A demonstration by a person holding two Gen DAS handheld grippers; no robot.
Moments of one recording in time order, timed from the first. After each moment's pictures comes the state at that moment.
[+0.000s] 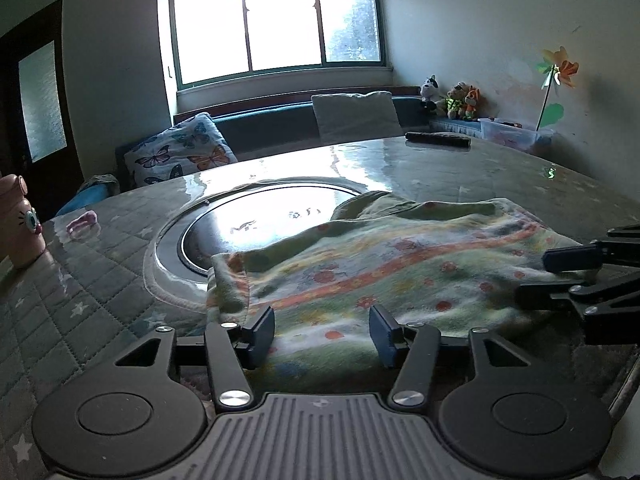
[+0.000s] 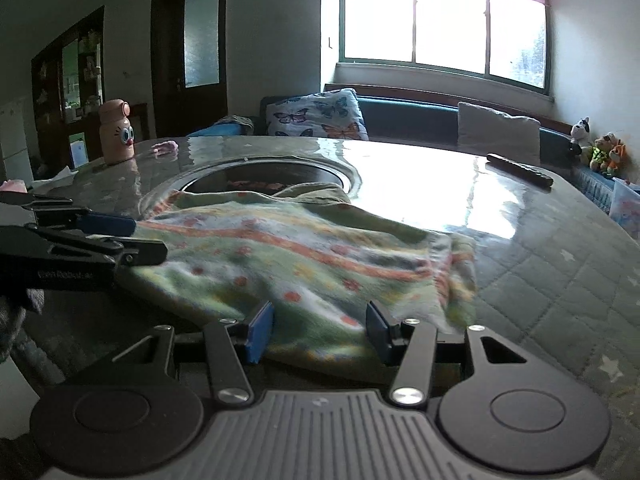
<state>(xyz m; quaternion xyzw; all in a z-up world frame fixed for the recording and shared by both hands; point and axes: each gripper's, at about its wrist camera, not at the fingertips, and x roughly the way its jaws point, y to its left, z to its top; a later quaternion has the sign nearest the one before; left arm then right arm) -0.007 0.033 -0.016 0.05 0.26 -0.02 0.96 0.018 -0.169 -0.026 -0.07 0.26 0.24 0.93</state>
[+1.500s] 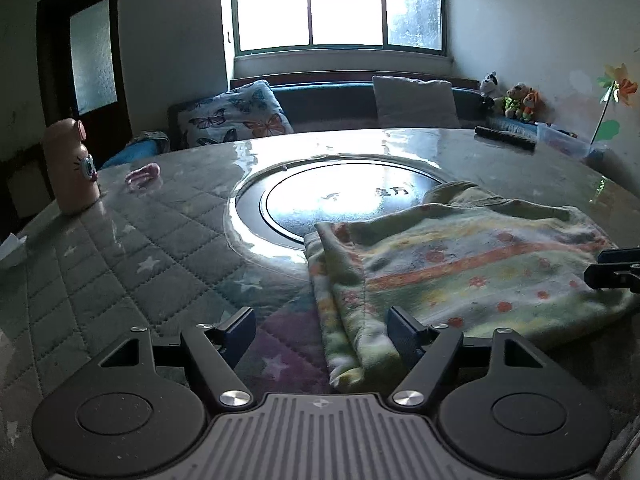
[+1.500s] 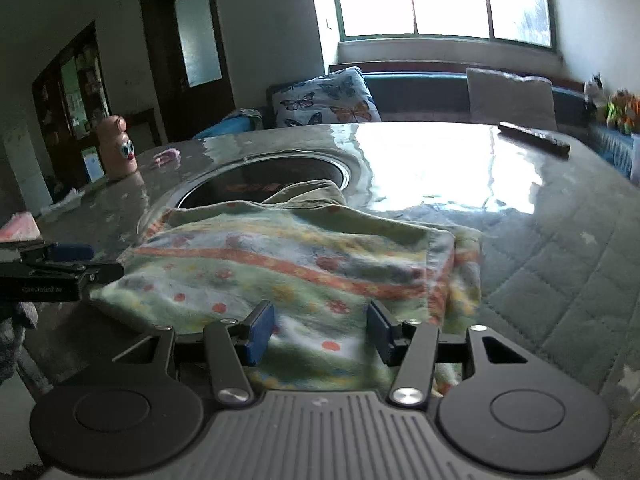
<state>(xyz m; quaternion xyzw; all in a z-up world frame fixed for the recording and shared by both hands) -0.008 0.088 -0.014 0.00 0.29 0.06 0.95 0.060 -0.182 -0.018 -0.01 0.31 0.27 0.91</state>
